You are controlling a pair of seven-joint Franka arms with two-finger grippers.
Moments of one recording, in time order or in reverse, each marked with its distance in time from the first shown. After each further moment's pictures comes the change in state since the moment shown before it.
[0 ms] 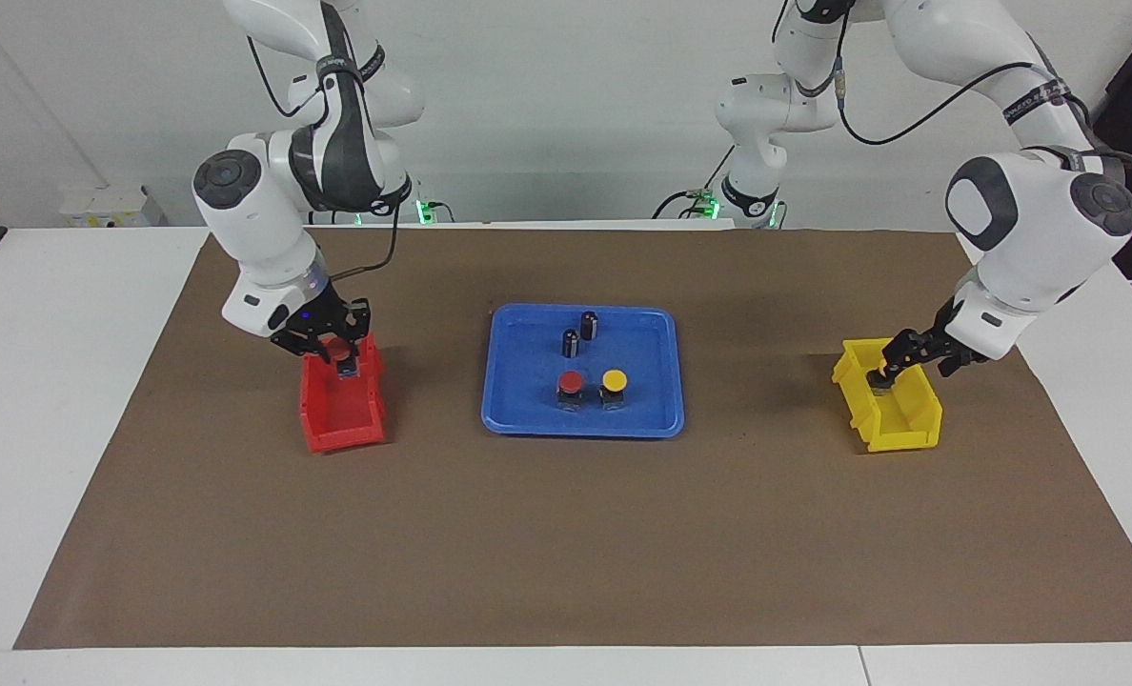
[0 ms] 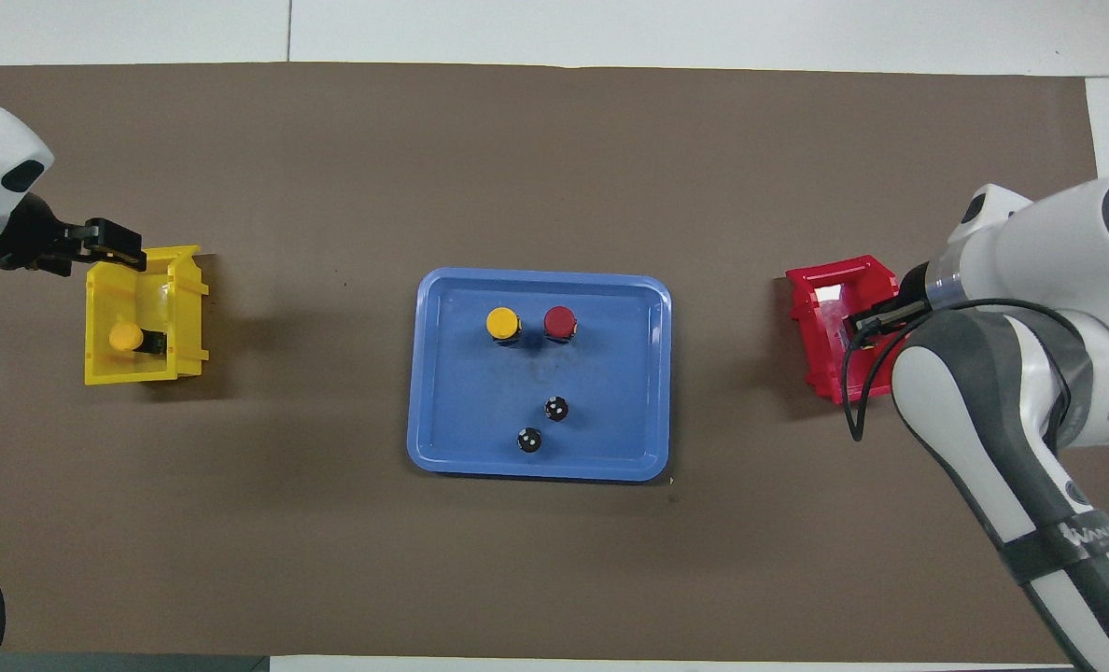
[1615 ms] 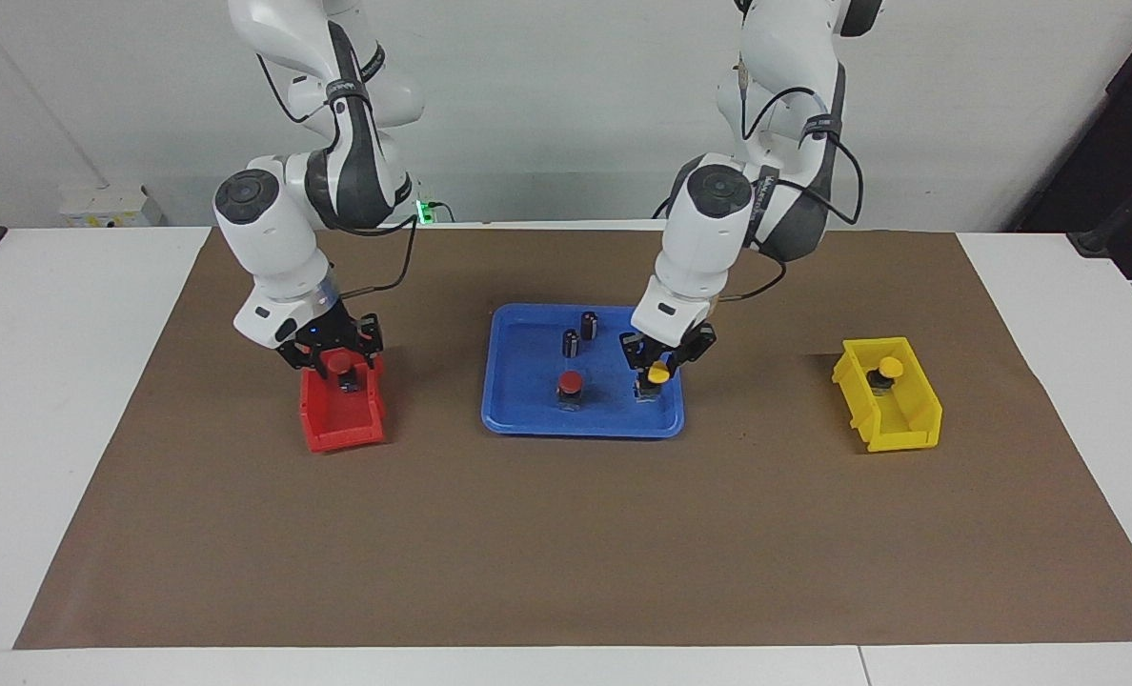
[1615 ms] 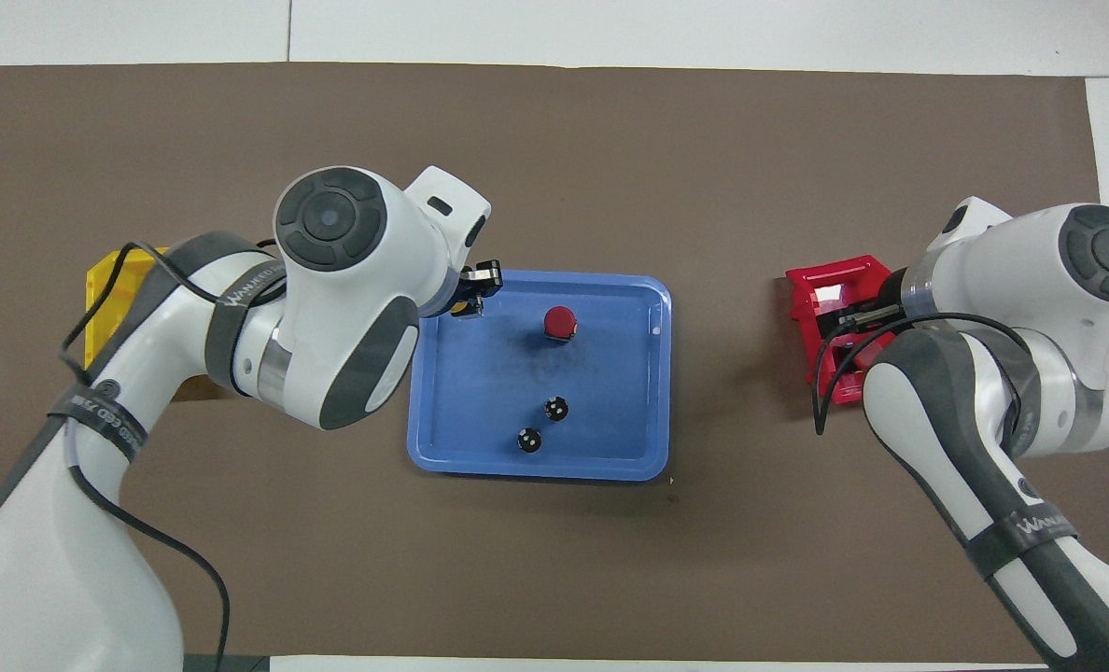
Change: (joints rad) left arm -0.618 0.115 -0.070 0.070 -0.006 0.118 -0.813; right arm -0.078 -0.027 -0.009 -0.288 0.016 0.325 -0.074
